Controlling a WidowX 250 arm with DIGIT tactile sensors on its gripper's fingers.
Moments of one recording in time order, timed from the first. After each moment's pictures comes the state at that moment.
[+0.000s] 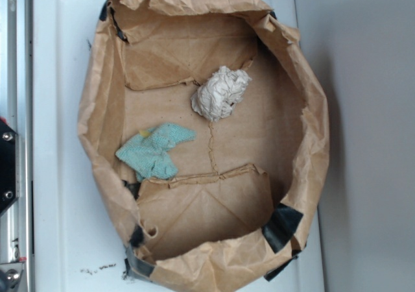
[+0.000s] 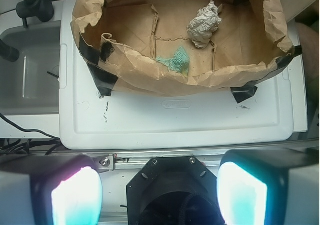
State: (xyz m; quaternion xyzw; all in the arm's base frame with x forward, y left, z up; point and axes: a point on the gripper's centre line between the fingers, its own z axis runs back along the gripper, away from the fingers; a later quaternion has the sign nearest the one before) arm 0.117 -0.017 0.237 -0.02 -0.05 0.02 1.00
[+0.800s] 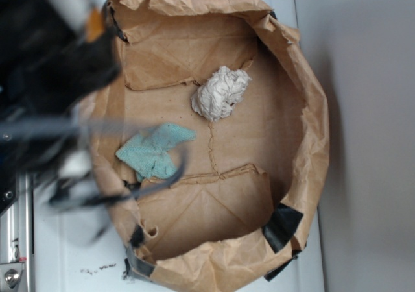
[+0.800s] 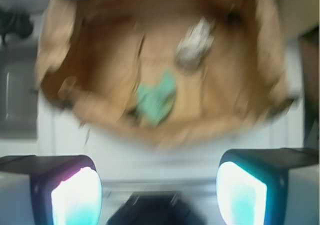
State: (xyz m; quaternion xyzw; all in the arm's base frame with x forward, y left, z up) arm 0.204 0.048 0.210 -0.01 -0.03 0.03 1.00
